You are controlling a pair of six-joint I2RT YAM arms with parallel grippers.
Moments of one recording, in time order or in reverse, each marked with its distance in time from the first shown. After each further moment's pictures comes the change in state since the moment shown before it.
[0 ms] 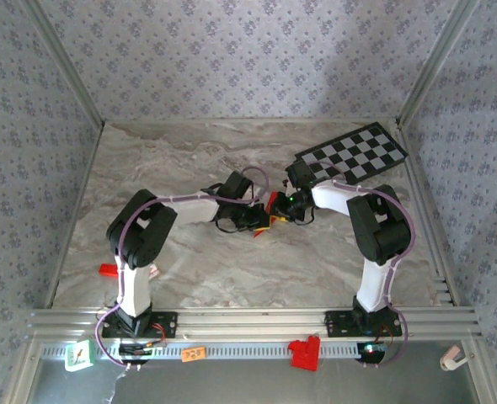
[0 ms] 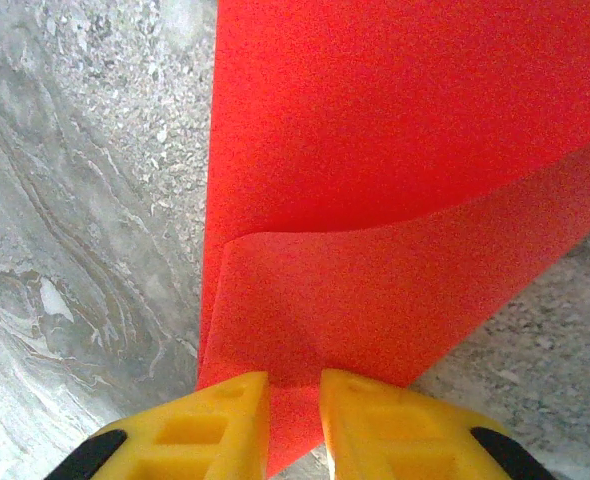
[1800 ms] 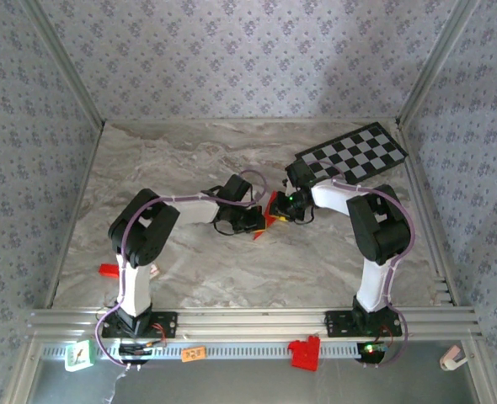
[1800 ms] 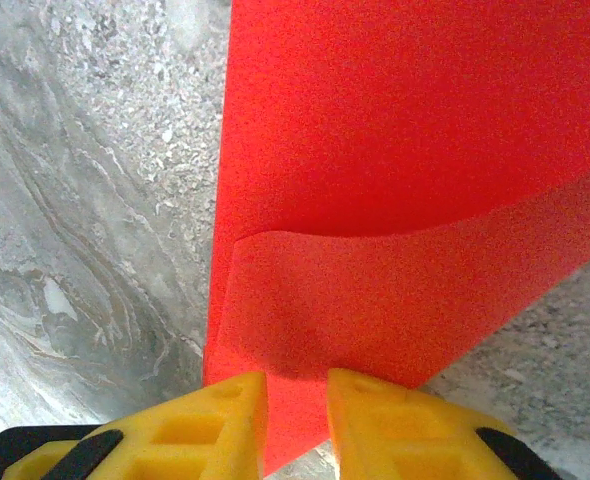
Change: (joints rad) left arm 0.005 0.015 -0.021 -0.007 -0.074 0.001; right arm 0.002 0.002 0.011 -0.008 -0.008 0.000
